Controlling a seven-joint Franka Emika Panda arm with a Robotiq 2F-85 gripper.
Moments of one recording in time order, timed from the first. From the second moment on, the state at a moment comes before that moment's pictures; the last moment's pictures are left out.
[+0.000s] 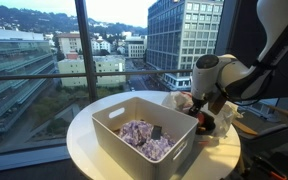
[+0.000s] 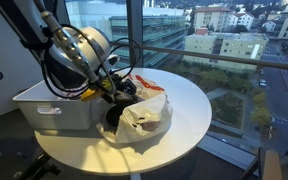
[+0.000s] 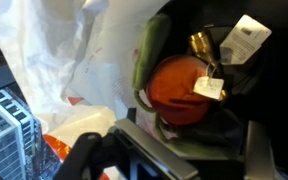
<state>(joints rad) 0.00 0.12 0.00 -2.52 -1.39 2.70 0.97</state>
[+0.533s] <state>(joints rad) 0.02 -0.03 0.04 -2.51 -0.98 2.70 0.64</state>
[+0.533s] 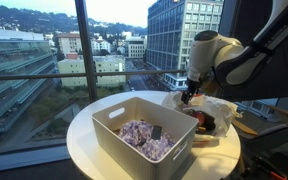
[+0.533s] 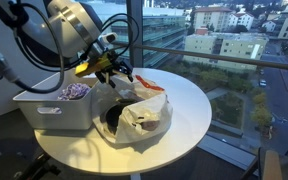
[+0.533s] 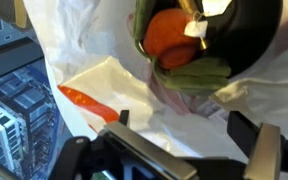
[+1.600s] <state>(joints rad) 0.35 0.12 0.27 -2.44 0.17 3.11 -0.12</state>
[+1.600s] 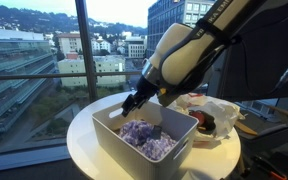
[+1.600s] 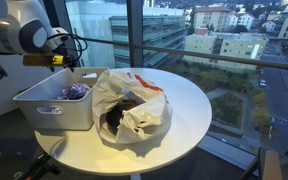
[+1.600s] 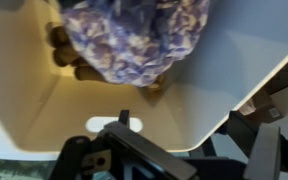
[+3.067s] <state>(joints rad) 0.21 0.36 0.26 -2.33 -0.19 2.86 -0.34</state>
